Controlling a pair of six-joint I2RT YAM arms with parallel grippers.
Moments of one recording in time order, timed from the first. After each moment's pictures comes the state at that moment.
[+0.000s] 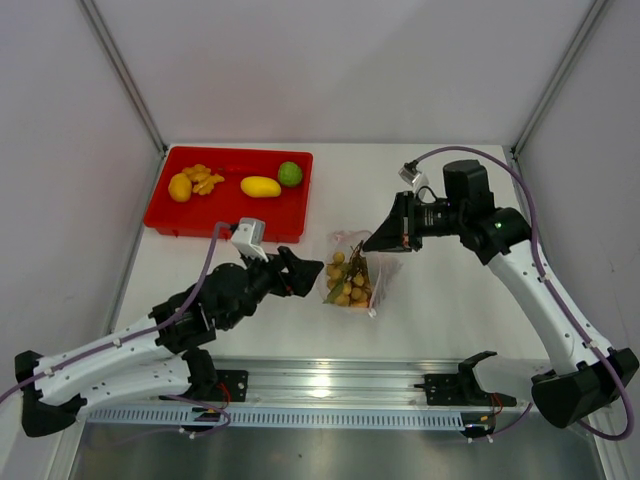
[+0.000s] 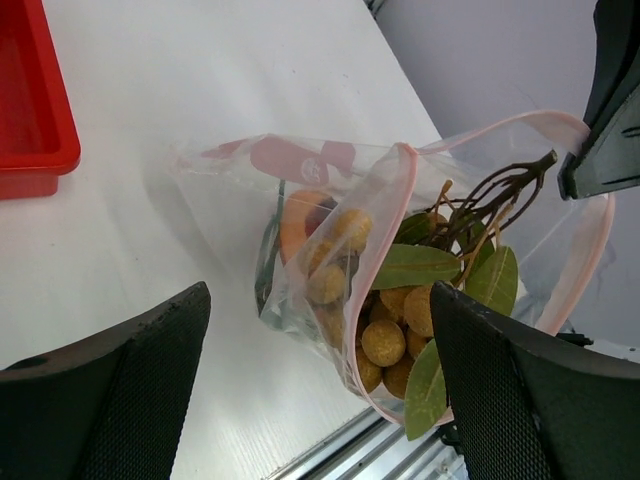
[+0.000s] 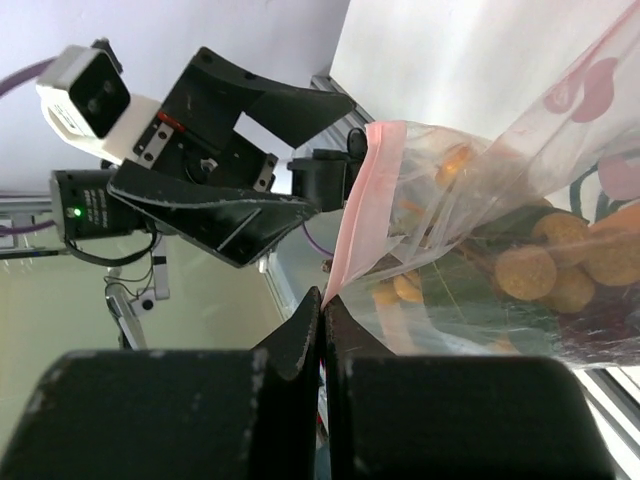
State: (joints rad) left arm -1.10 0.74 0.74 -0.20 -0.48 -0.65; right arm 0.42 1.20 1.32 -0.71 -0.90 0.71
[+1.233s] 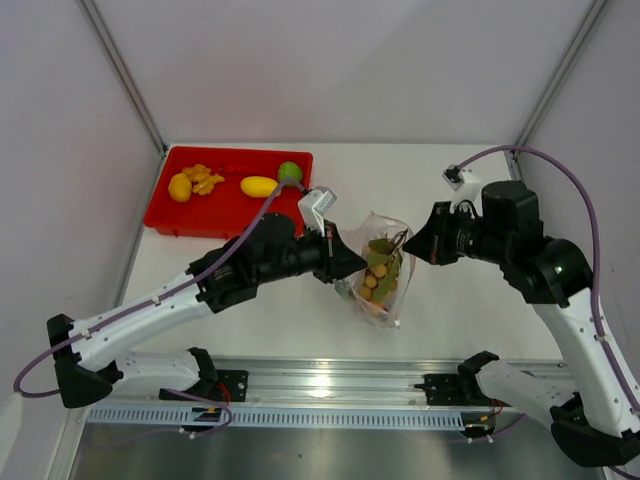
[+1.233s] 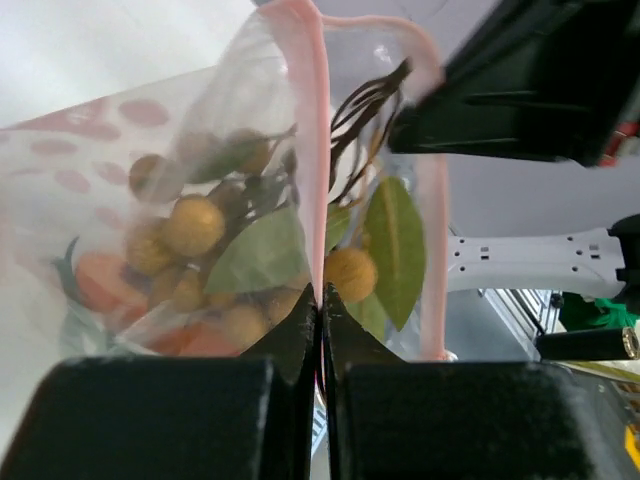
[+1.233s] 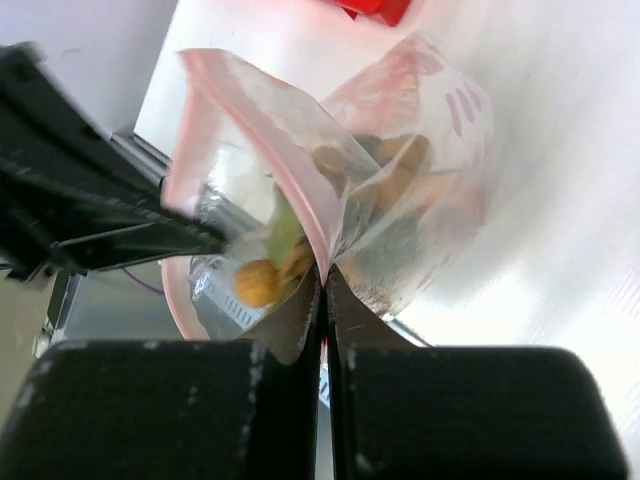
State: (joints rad) left arm -1.04 1.13 1.16 -0.29 0.09 -0.66; right arm 0.49 1.00 1.44 -0.99 -0.34 0.41
